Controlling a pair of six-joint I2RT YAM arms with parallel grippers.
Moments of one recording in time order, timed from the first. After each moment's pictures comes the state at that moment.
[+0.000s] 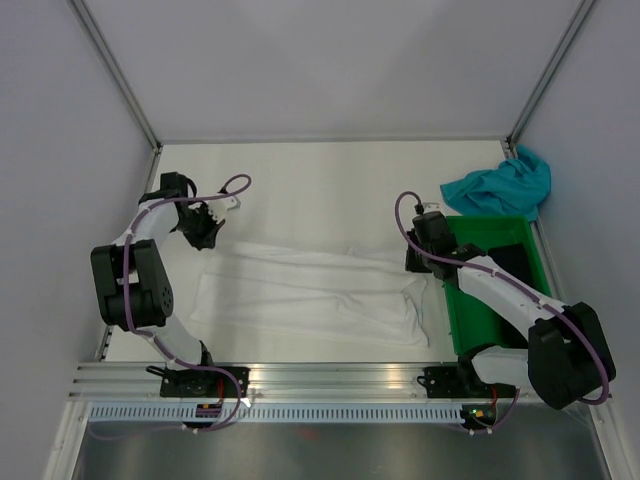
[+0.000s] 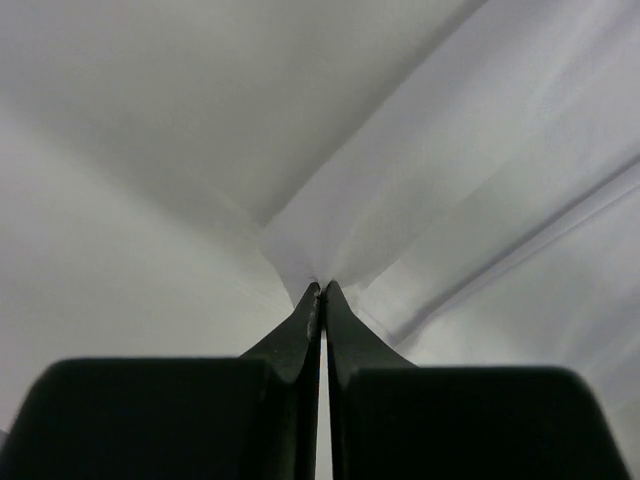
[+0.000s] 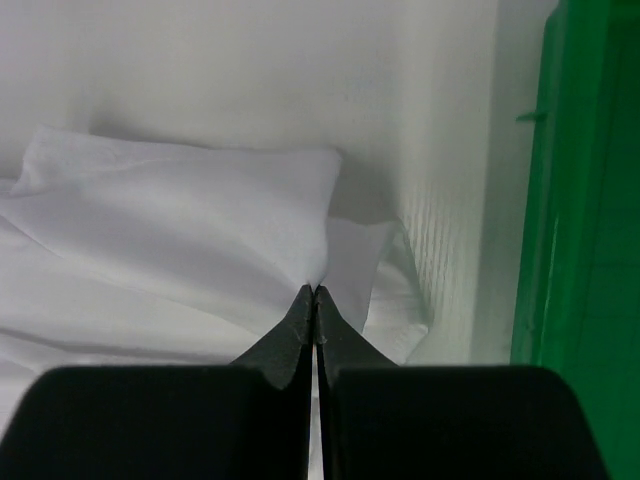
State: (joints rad) left arm 0.15 1.69 1.20 -0.79 0.38 1.01; right arm 0.41 1.27 0.76 -0.35 0.15 0.40
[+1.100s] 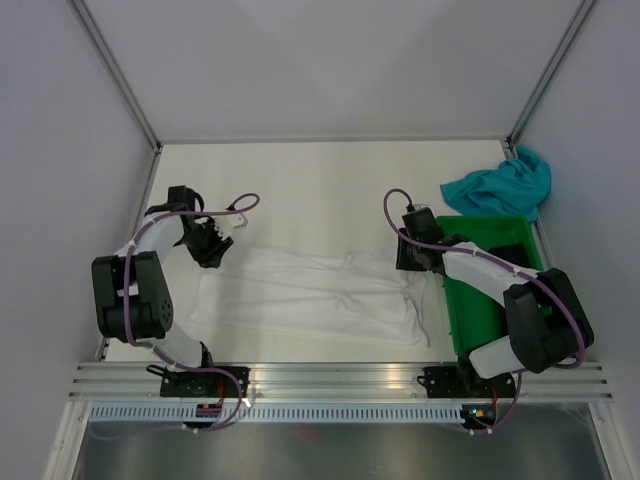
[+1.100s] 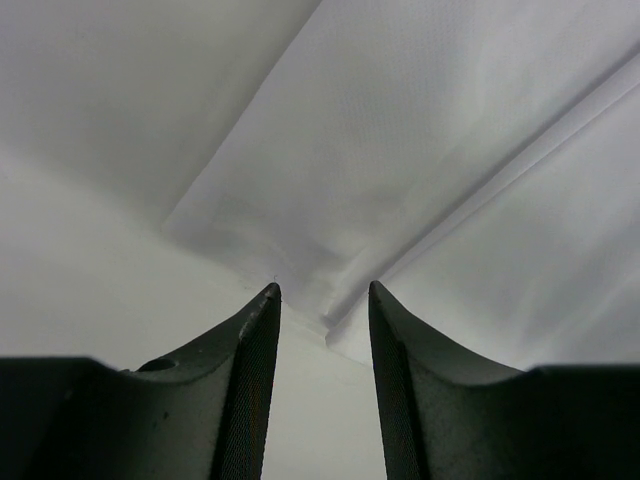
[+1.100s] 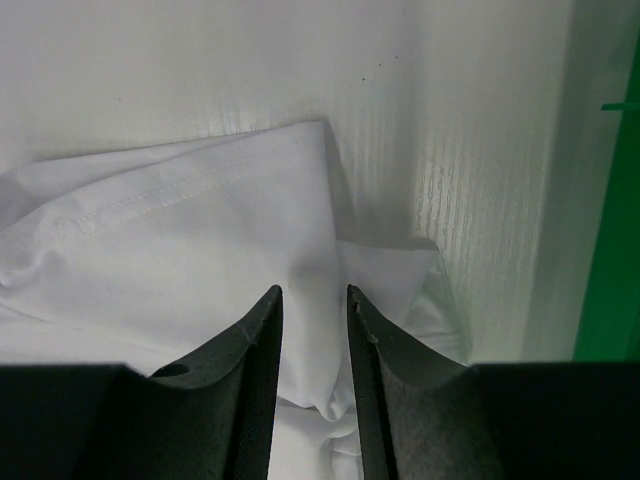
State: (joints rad) left arm 0.12 1.61 1.04 -0.79 0.33 1.07; right arm 0.41 1.45 0.77 -0.31 0.11 0.45
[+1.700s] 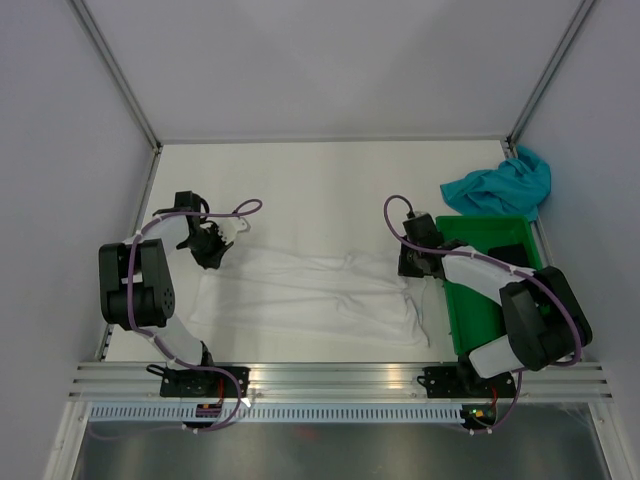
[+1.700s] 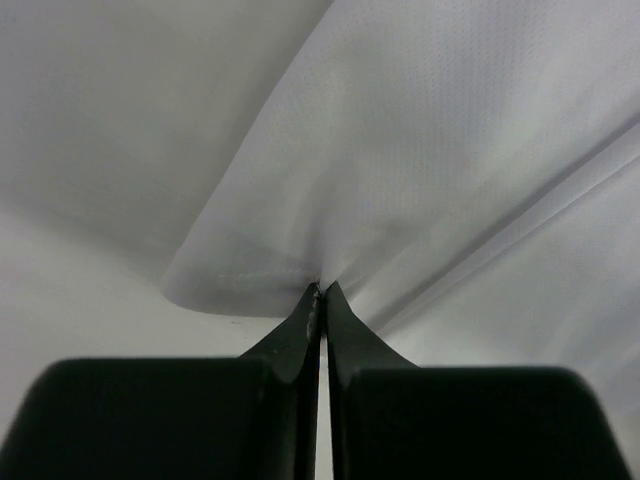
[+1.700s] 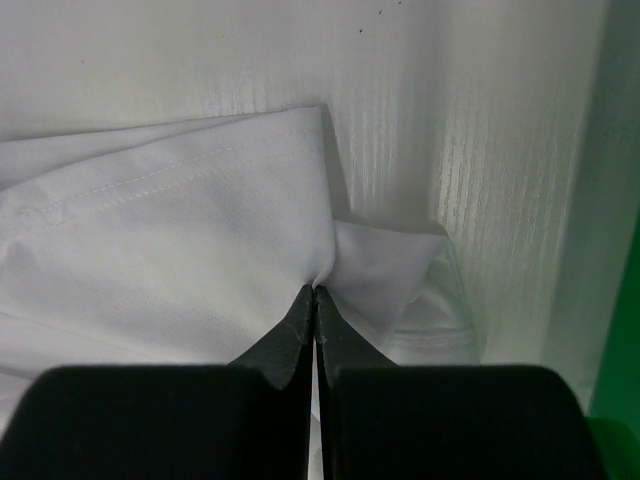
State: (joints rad) left arm 0.10 1.69 1.01 -0.71 0.31 1.05; right arm 0.40 1.47 0.72 -0.27 0.08 0.47
